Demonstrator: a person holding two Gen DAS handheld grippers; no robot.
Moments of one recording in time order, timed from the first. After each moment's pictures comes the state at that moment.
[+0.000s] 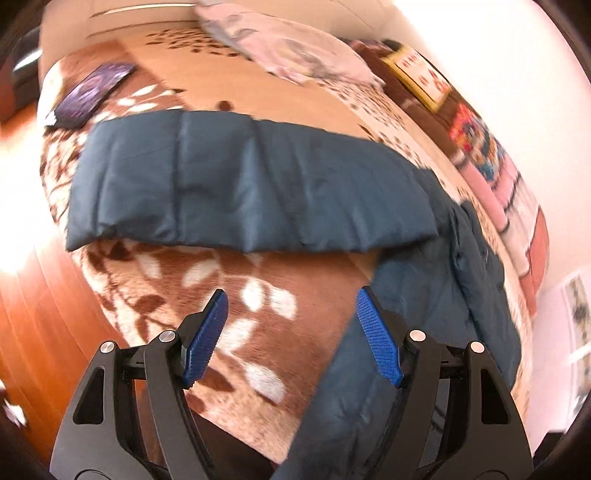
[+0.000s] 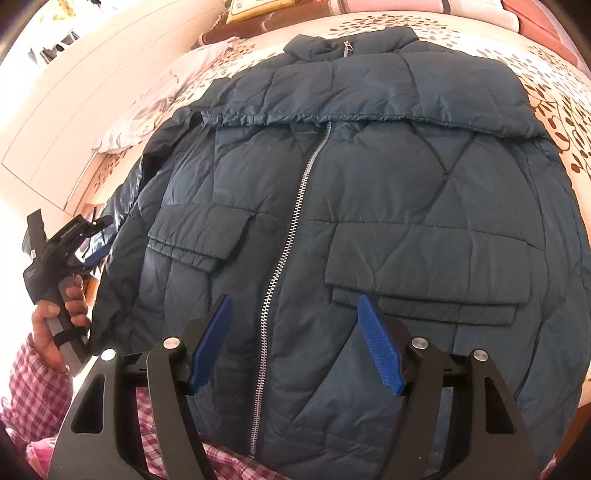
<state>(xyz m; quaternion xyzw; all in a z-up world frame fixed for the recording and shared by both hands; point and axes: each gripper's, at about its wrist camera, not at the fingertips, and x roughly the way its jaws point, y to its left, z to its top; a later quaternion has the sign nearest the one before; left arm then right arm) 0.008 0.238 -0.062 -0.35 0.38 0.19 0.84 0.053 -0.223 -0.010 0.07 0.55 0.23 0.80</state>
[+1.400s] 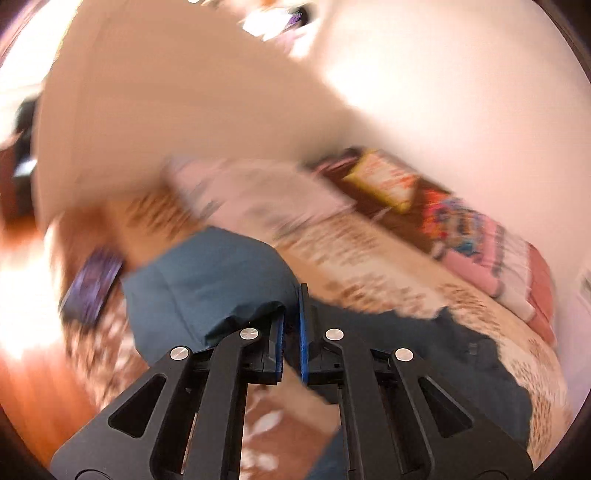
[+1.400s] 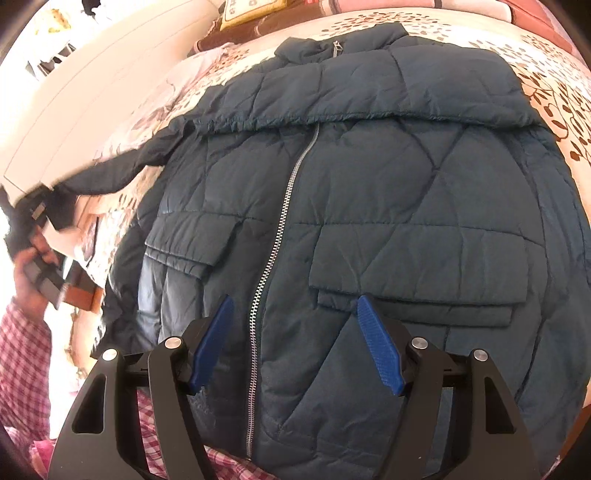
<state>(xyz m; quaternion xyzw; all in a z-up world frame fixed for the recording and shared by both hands) 0.035 0.253 0.087 -0.19 0.16 0.21 0.95 0.055 -0.242 -0.011 0.10 0.54 0.23 0.80</state>
